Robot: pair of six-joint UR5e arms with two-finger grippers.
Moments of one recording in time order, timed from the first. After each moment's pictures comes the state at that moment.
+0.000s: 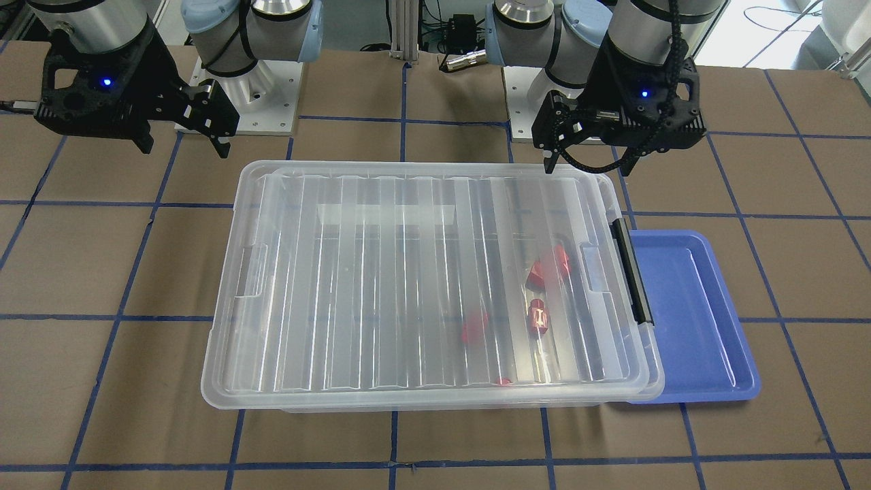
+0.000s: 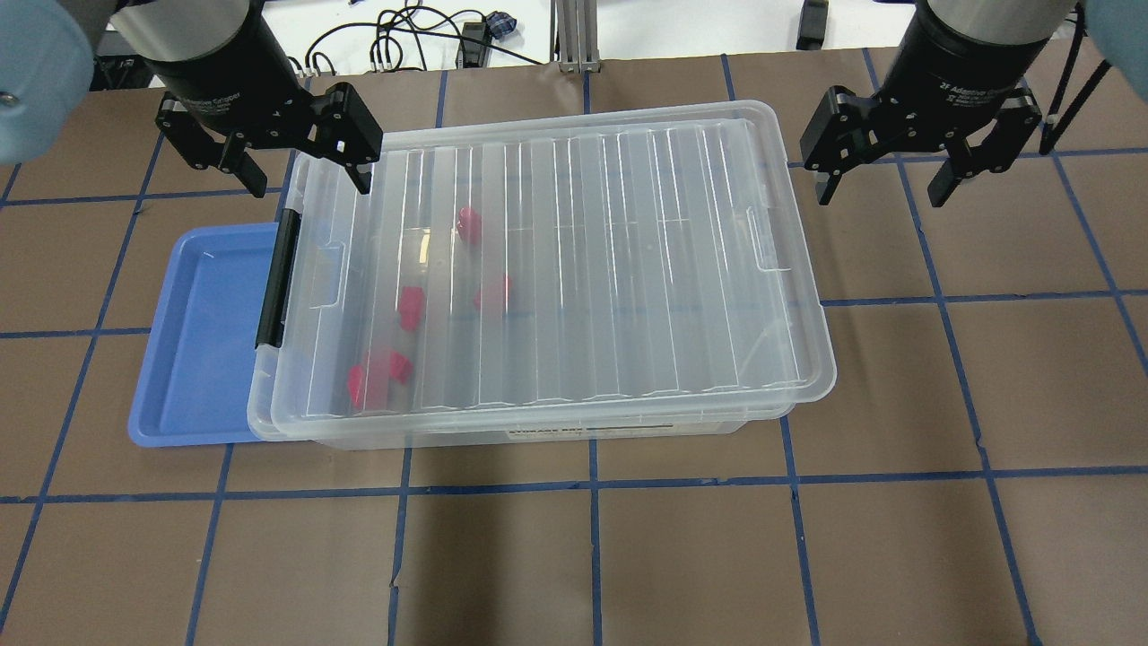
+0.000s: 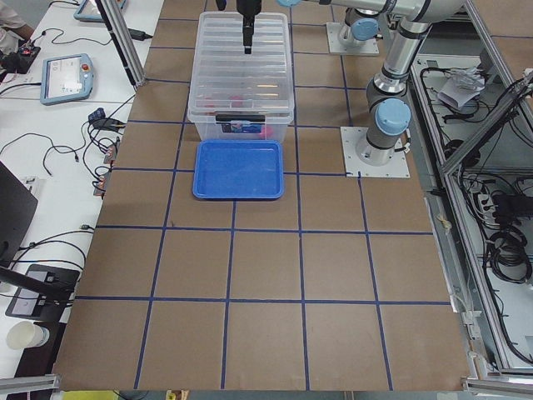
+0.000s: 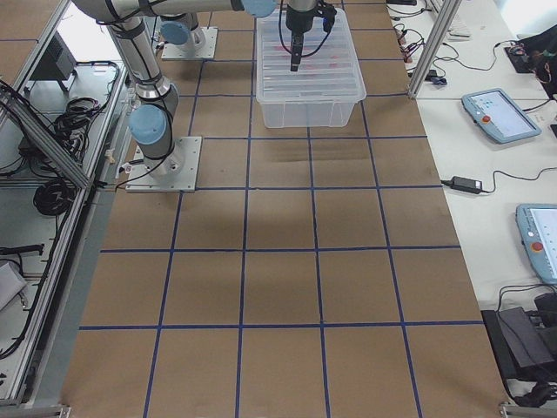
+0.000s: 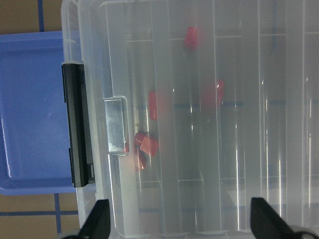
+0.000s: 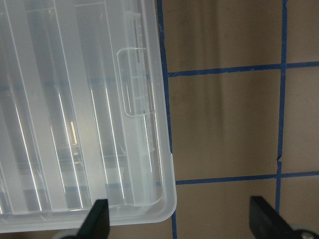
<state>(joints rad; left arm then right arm) -1.61 -1.60 -1.45 -1.63 1.57 -0.02 1.54 -1.58 1.49 -1.43 -1.55 0.04</state>
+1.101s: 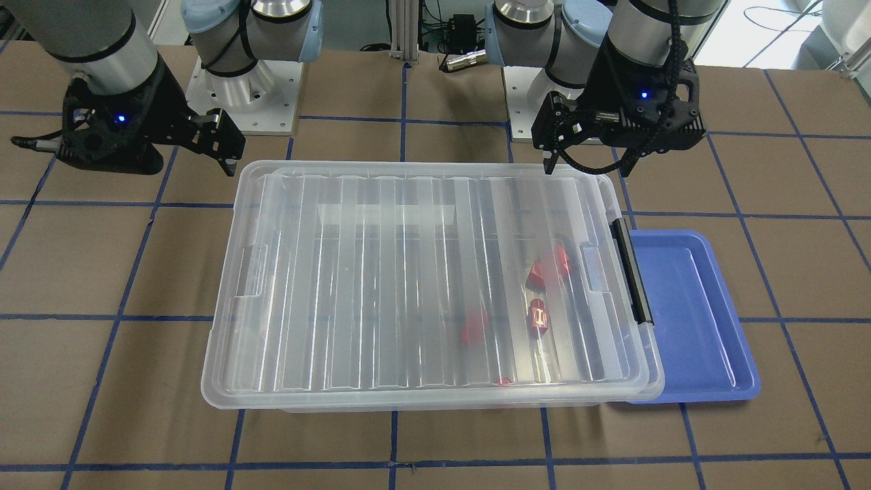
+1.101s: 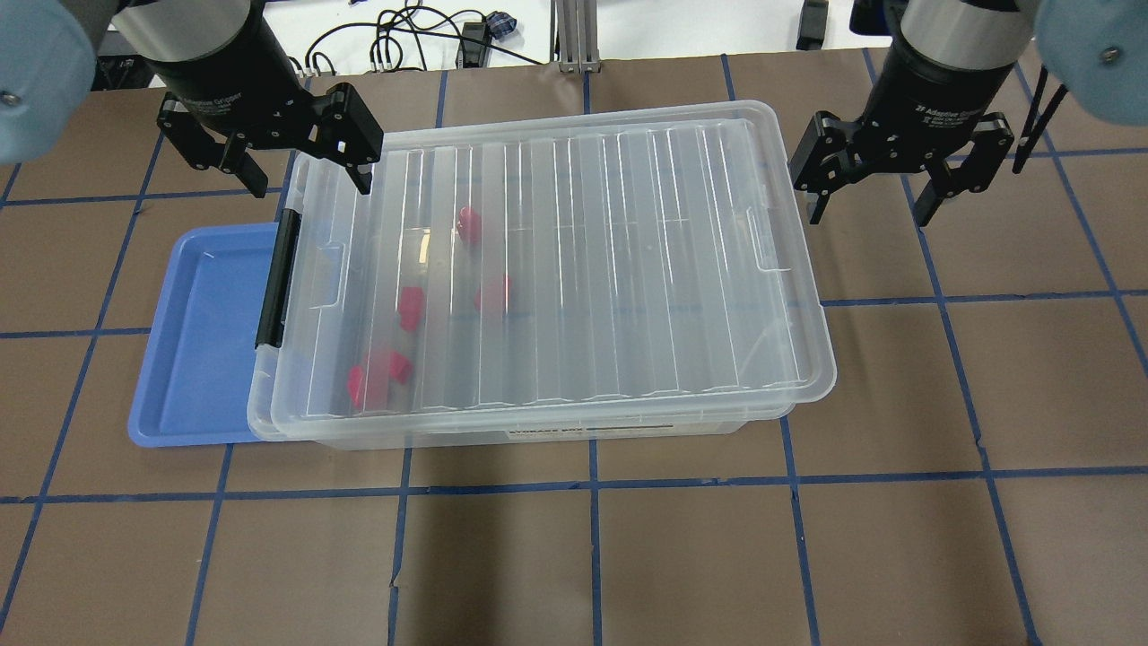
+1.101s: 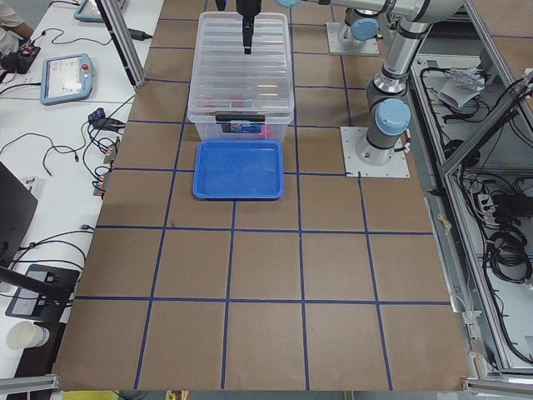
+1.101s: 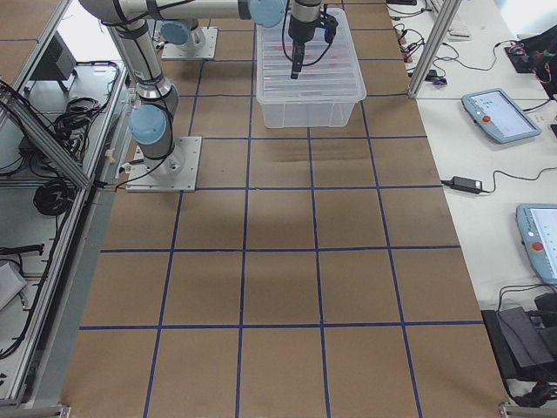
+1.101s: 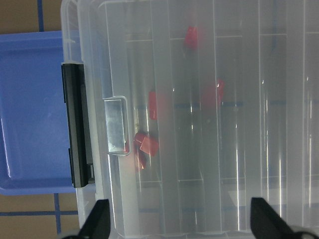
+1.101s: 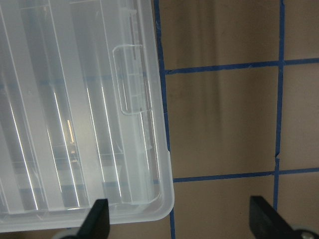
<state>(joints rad) -1.61 -1.60 -1.45 -1.63 1.57 -0.02 1.54 -1.52 1.53 -1.44 -1.56 0.04</state>
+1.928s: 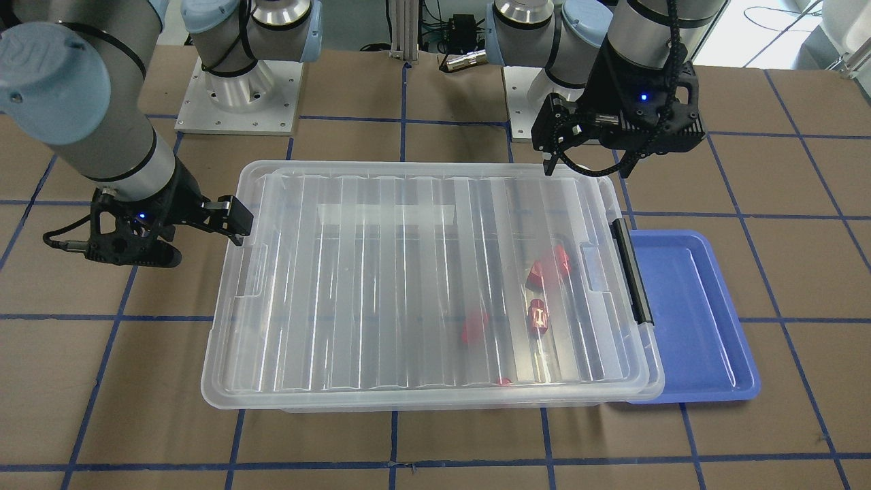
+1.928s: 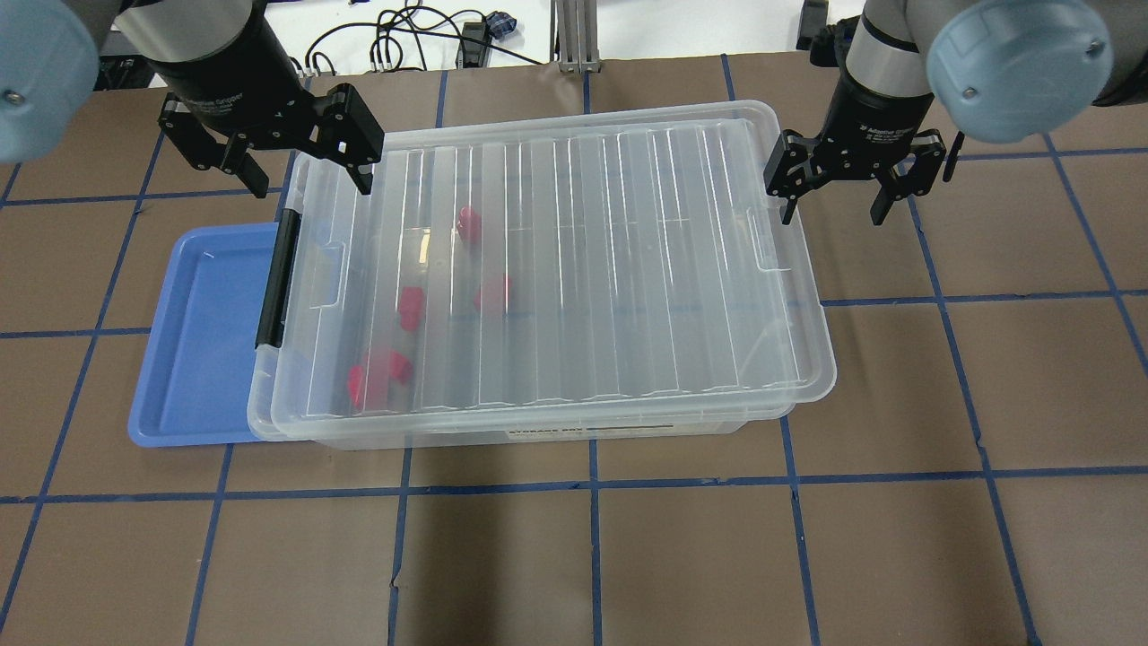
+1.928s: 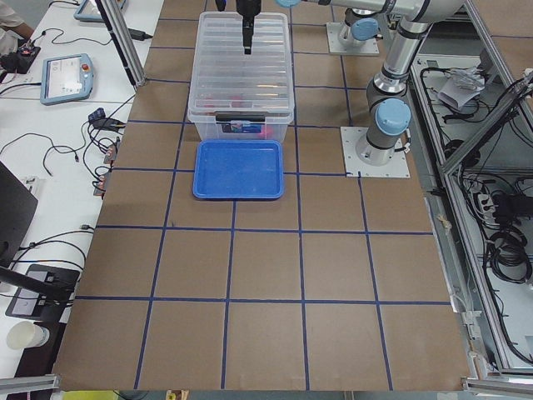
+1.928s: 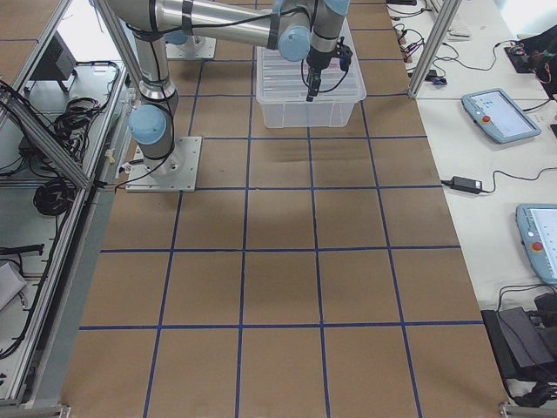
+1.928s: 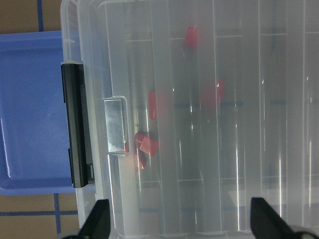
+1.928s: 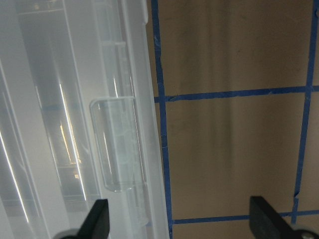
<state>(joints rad) -1.61 -1.61 -1.45 -1.63 1.57 -0.02 1.54 -1.37 1.55 -1.62 -1.57 0.03</state>
